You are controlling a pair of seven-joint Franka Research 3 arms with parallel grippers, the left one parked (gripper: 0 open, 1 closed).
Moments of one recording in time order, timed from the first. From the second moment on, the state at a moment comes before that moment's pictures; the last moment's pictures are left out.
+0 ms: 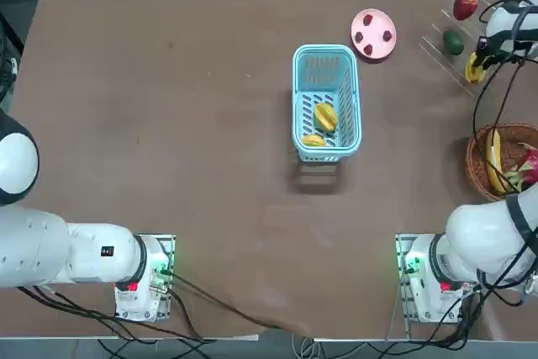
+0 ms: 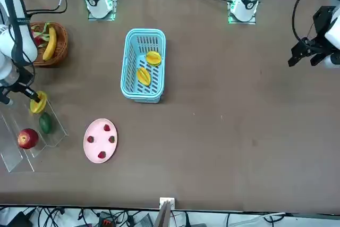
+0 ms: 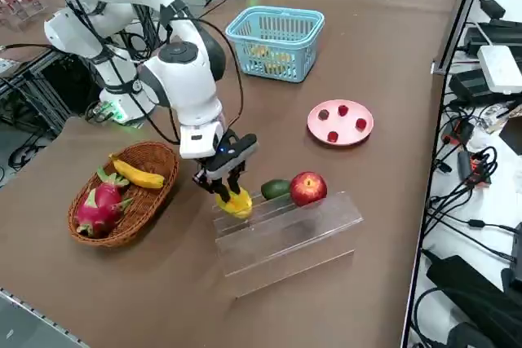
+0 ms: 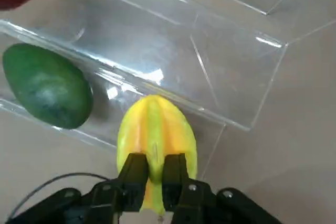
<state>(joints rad) -0.39 0.33 -0.05 -2.10 -0.07 2.56 0.02</state>
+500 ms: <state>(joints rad) -0.35 0.23 0.00 -1.90 -0.02 2.06 0.05</state>
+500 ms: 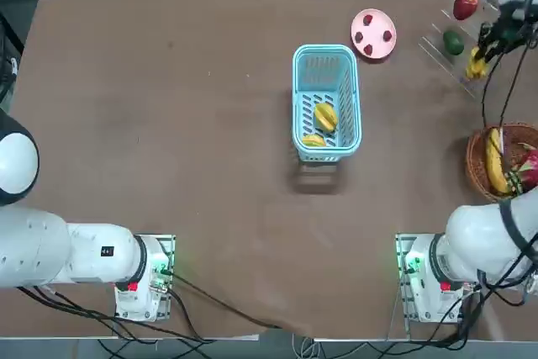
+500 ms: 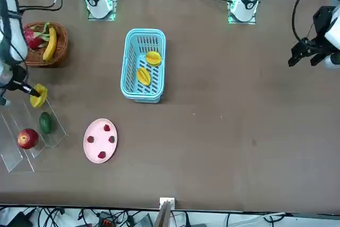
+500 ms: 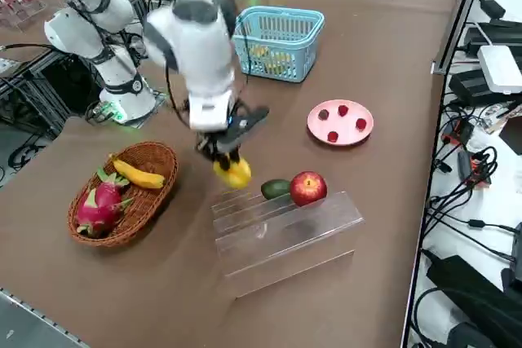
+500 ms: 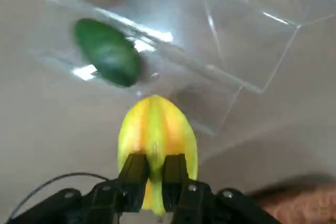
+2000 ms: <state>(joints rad) 0.51 0.19 0.11 -1.86 0.08 1.90 1.18</state>
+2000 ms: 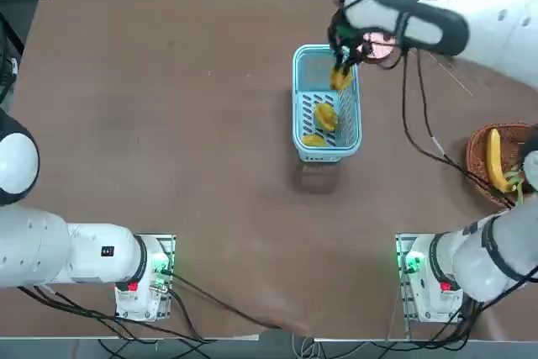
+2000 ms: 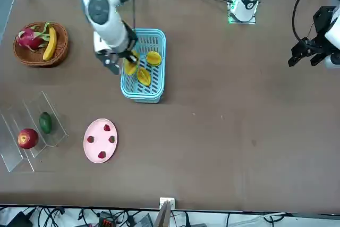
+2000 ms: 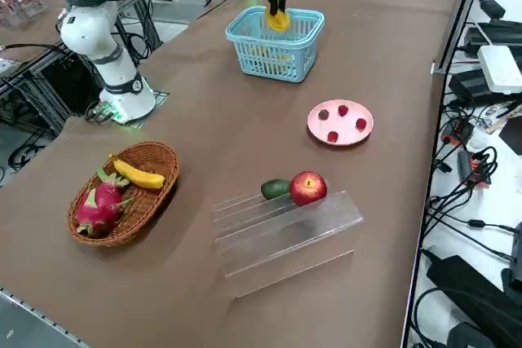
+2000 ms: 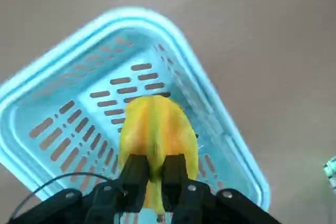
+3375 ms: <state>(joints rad) 0.16 0.05 -0.08 -1.53 0.02 1.26 0.52</state>
